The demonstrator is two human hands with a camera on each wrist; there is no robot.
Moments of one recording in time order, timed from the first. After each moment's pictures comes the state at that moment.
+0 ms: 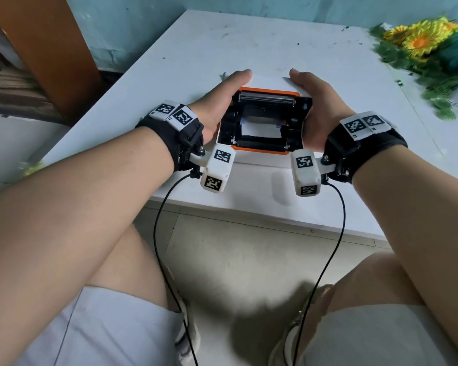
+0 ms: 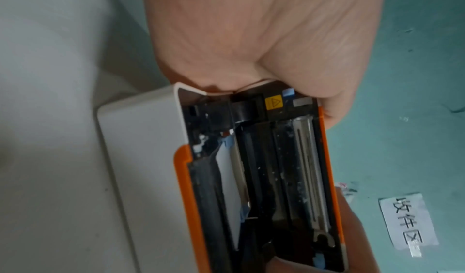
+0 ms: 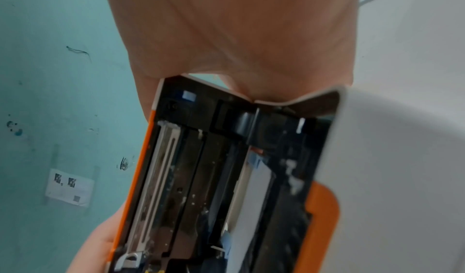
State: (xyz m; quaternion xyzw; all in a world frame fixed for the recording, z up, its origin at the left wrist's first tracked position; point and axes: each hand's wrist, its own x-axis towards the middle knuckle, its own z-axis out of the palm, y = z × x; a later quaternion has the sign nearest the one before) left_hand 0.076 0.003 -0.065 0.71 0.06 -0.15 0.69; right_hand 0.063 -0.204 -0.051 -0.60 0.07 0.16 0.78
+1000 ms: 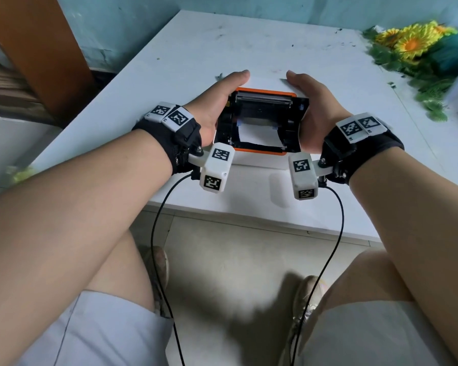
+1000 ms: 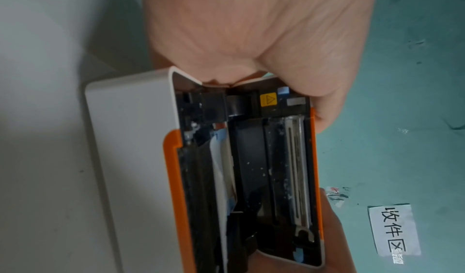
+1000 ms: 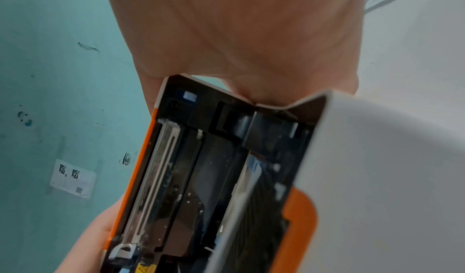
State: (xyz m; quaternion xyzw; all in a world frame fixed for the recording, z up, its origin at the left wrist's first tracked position) left_hand 0.067 -0.001 -0.053 0.67 0.09 -0.13 0.72; right_hand 0.070 -0.206 -0.056 -0.62 0.10 0.18 0.76
